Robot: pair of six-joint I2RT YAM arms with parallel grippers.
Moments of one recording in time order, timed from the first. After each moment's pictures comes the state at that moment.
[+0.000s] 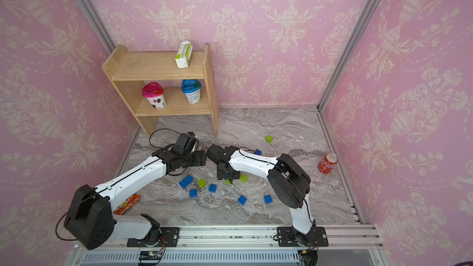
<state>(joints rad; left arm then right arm) -0.50 1.37 0.93 -0.55 -0.08 -0.50 0.90 1.95 1.42 -0.86 0.12 0.87</state>
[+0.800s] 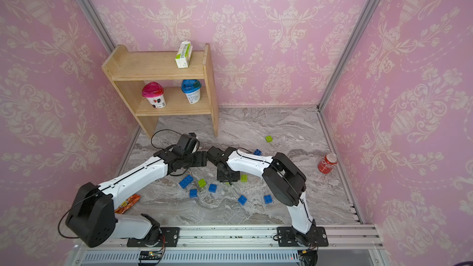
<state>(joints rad) -0.50 1.38 0.91 -0.51 -0.06 -0.49 0.90 1.99 1.43 -0.88 0.08 0.89</state>
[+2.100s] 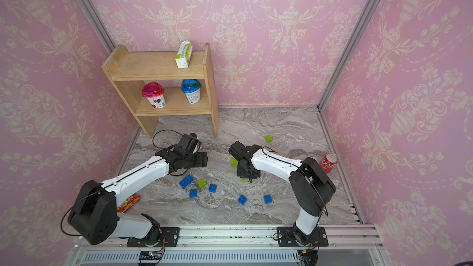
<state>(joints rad) -0.50 1.40 0.91 -0.51 -0.07 -0.49 0.73 1.72 1.15 -0.84 0.13 0.81</state>
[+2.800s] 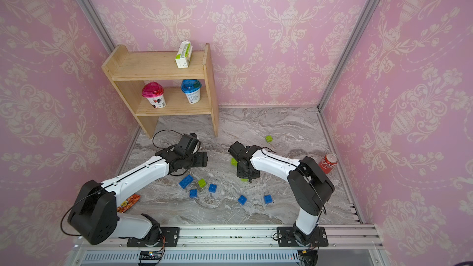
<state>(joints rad) -0.50 1.40 0.91 -0.50 -0.07 -0.49 0.73 1.74 1.14 -0.82 0.13 0.81</state>
